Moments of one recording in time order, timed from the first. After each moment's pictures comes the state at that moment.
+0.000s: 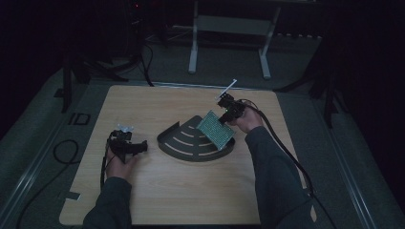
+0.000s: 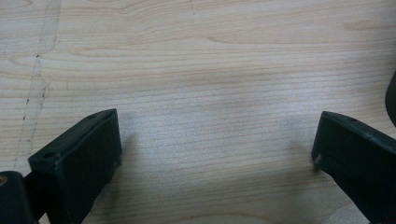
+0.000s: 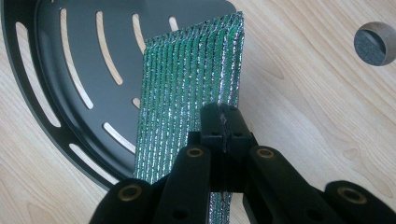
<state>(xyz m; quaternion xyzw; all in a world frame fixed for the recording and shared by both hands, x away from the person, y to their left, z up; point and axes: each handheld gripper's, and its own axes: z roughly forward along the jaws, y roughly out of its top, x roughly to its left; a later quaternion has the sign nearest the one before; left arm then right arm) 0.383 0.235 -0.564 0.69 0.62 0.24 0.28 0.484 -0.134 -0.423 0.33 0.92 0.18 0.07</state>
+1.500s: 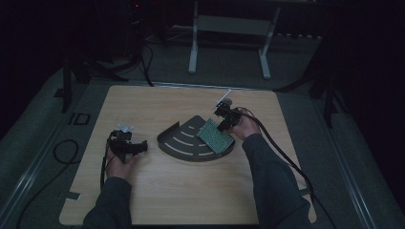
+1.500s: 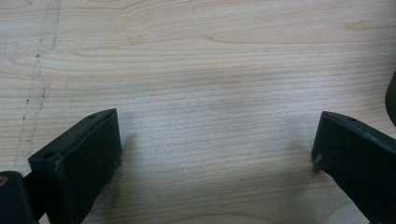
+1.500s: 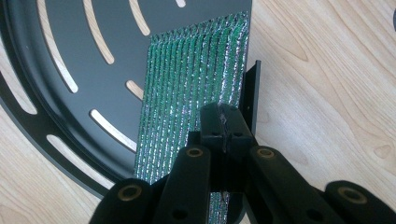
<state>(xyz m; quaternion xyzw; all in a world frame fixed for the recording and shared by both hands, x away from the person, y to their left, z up) 0.383 0.235 -0.564 0.69 0.62 0.24 0.28 0.478 -0.128 -0.455 0.32 0.93 0.15 0.07</state>
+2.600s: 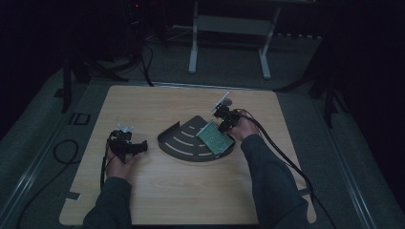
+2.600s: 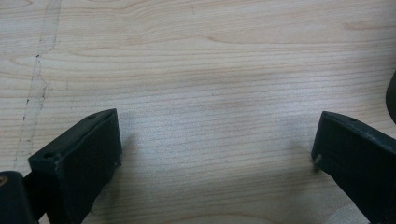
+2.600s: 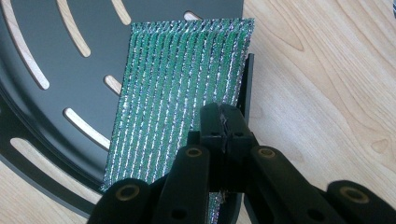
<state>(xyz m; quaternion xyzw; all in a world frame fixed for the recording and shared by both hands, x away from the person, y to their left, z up) 0.383 0.235 -0.564 0.69 0.62 0.24 0.28 0.482 -0.126 -0.468 0.33 0.93 0.13 0.09</state>
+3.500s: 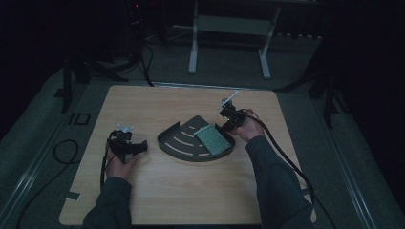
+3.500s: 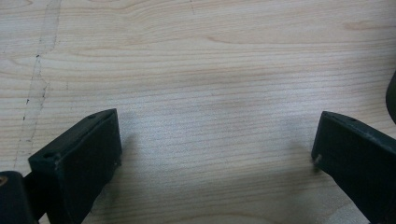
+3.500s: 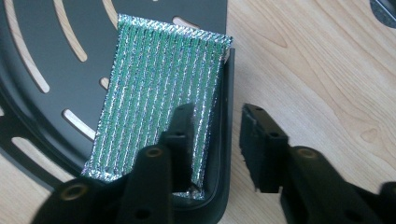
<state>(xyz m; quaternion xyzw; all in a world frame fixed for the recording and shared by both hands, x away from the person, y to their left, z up) 0.383 0.235 -0.564 0.69 0.62 0.24 0.28 0.479 -0.146 -0.463 0.35 0.92 0.17 0.09</state>
